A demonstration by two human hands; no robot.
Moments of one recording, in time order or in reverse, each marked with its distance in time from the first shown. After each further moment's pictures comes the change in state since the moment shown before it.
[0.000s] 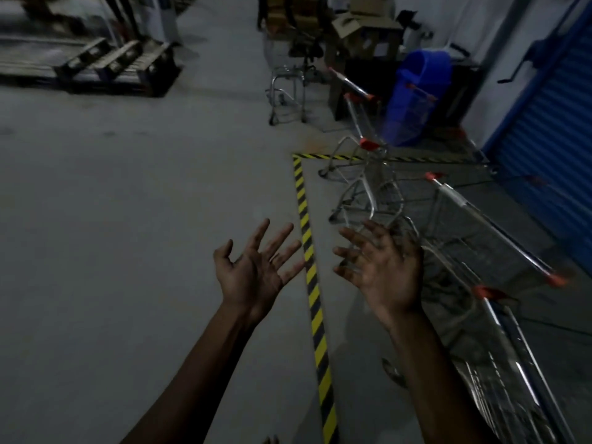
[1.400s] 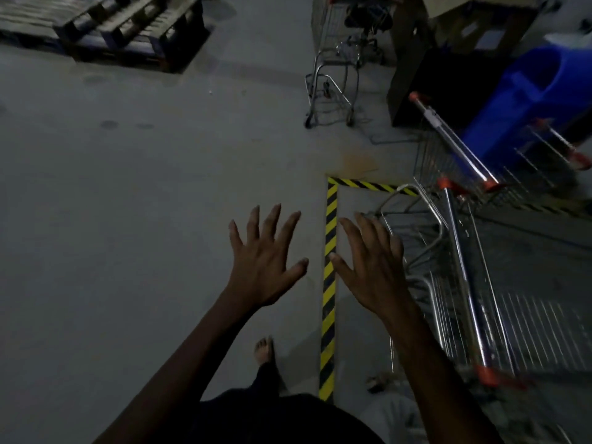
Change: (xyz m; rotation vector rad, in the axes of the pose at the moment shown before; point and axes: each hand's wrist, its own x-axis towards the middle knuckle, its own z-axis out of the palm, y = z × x) left_hand 0.755 0.225 -0.010 2.288 0.219 0.485; right_hand 0.827 -0.043 0.050 -1.961 -0.145 -0.476
